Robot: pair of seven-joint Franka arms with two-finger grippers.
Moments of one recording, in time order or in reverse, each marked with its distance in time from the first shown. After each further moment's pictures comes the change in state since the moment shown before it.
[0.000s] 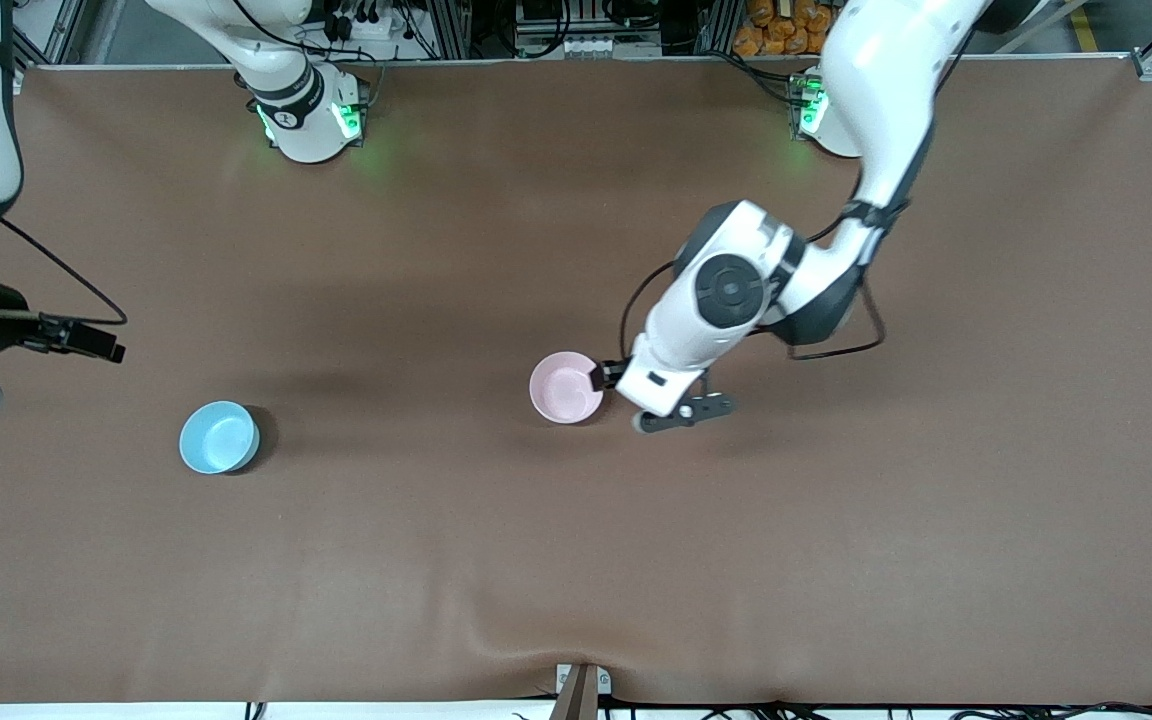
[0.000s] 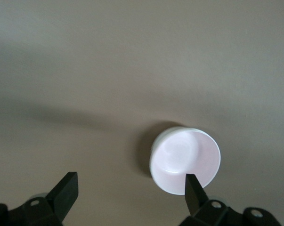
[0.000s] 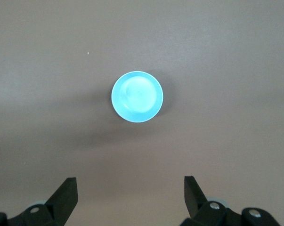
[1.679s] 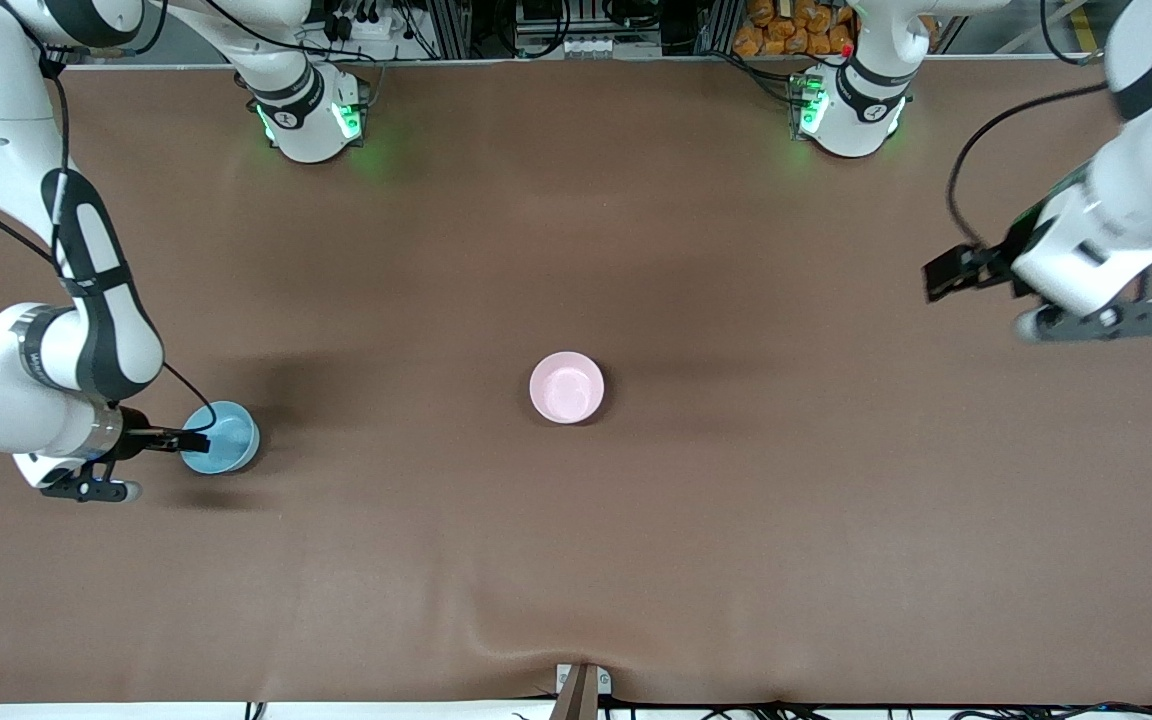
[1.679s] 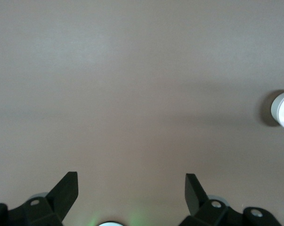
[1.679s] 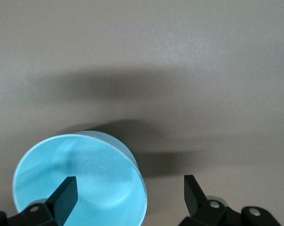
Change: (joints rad) left arm 0.351 -0.469 0.117 0.005 0.045 -0.623 0.619; right arm -0.061 0.422 0.000 -0.102 0.000 0.539 -0.148
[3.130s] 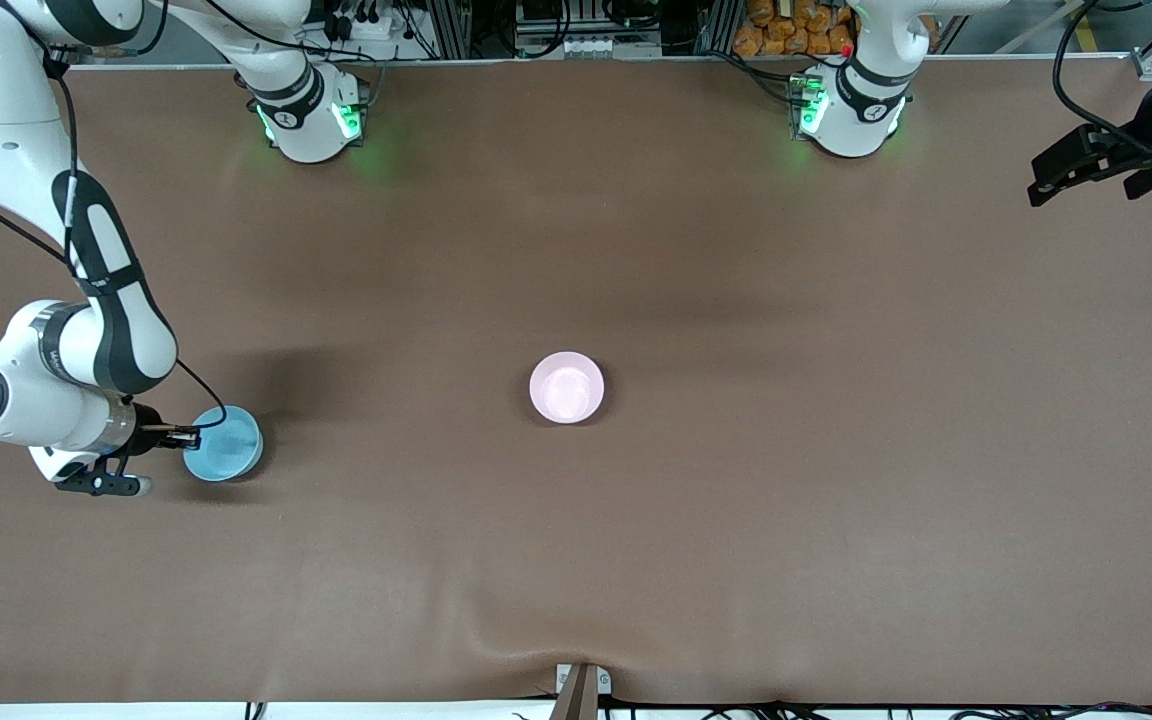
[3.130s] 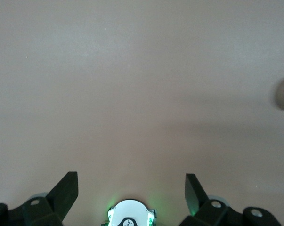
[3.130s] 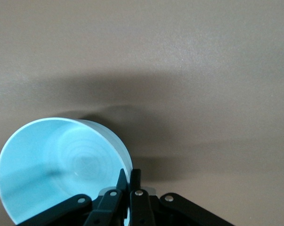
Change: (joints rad) left arm 0.021 -0.156 0.061 -0.028 0.025 -0.114 0.063; right arm 0.001 -0.009 0.008 -0.022 0.004 0.032 0.001
